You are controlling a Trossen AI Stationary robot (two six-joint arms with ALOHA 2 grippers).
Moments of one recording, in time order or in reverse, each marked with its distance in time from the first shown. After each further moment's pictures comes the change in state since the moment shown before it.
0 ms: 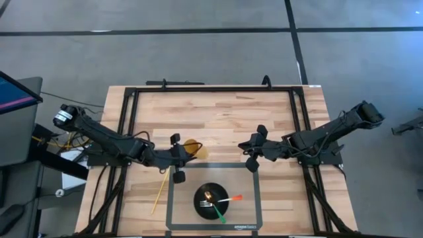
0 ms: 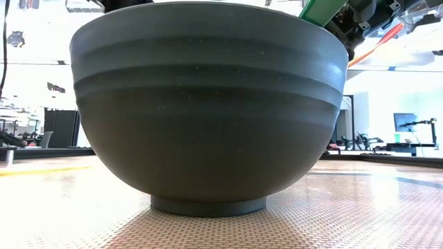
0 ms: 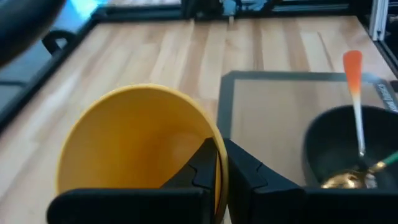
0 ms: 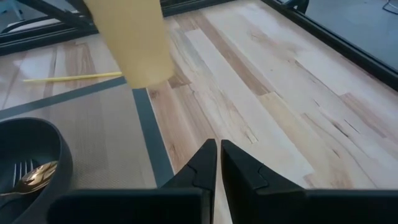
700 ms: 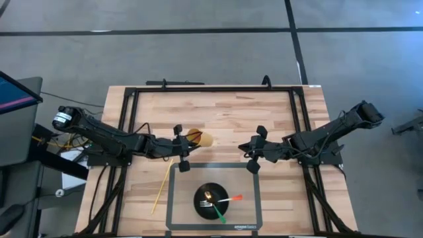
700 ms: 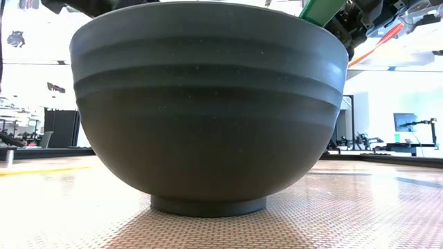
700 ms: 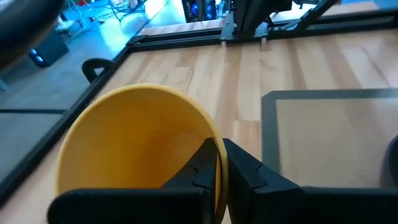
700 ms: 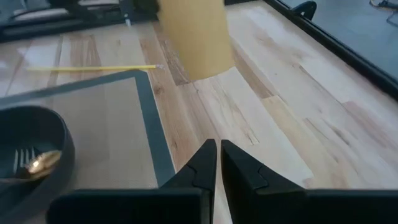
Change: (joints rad) left arm 0.141 0.000 -0.146 0.312 0.022 0.195; right arm 0.020 0.000 0.000 0.000 0.003 -0.060
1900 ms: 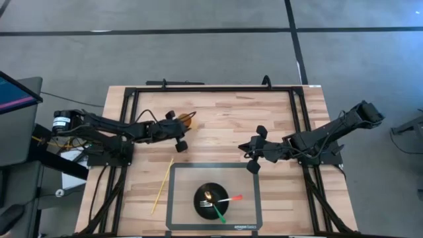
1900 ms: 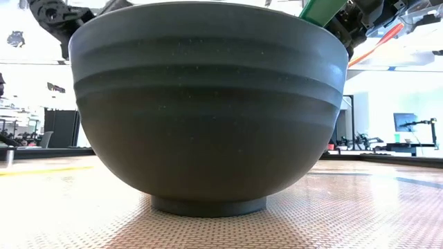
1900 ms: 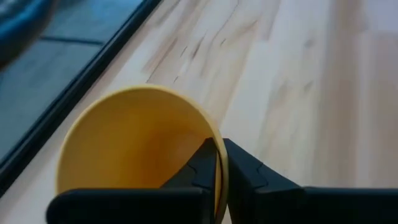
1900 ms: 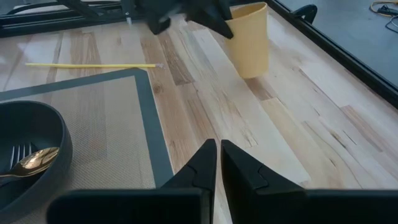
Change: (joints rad) left arm 0.355 0.001 -0.192 0.009 0.128 0.036; right arm -0.001 -0.002 0.000 0.001 0.000 -0.019
